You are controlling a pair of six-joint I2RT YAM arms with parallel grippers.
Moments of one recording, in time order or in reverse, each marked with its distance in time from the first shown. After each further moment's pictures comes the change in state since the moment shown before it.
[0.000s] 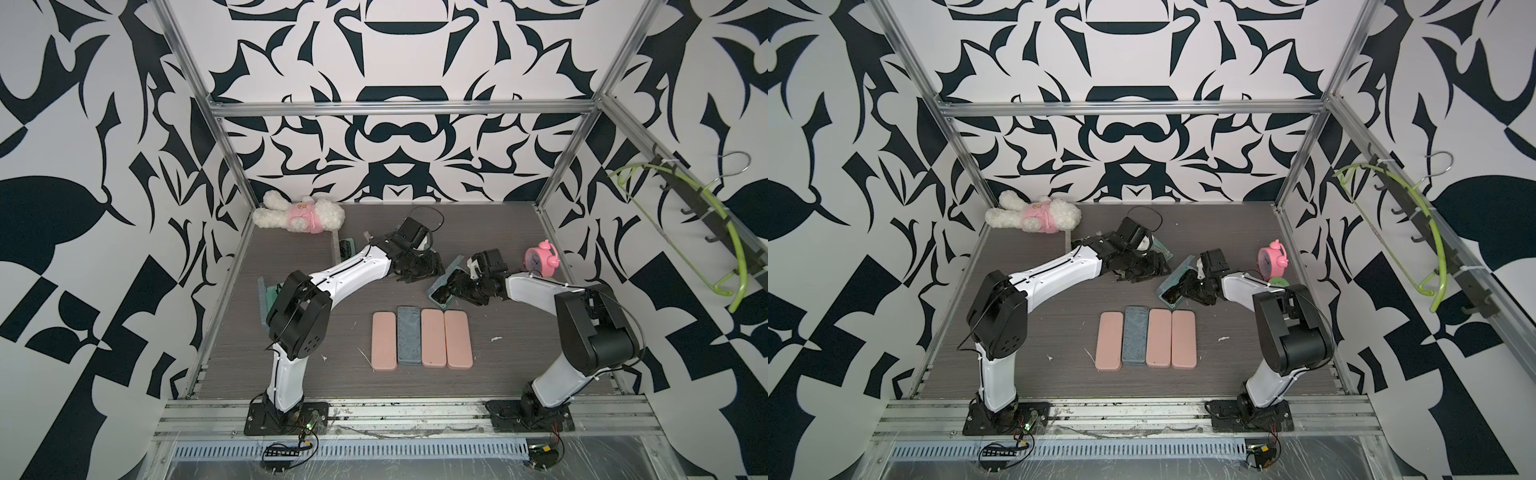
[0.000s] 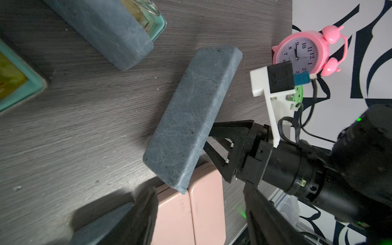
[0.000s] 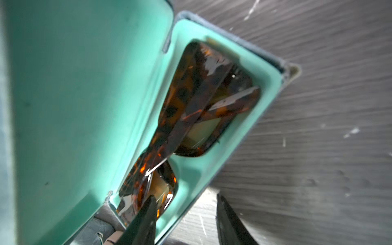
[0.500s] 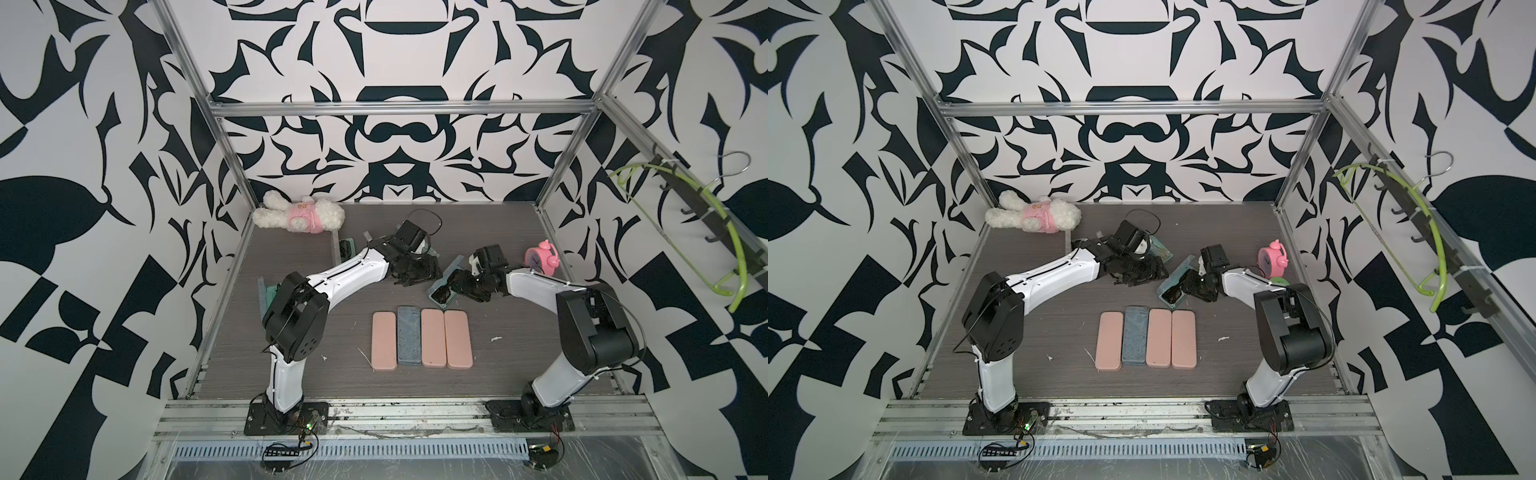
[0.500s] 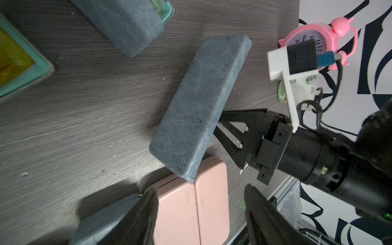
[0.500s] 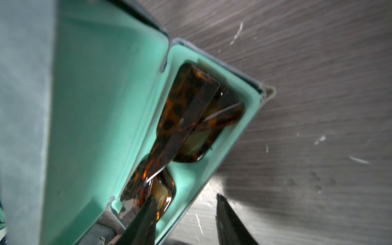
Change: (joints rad) left arm 0.001 -0.037 -0.064 0.007 0.001 0.000; right arm 0.000 0.024 0.067 -0.060 0.032 0.000
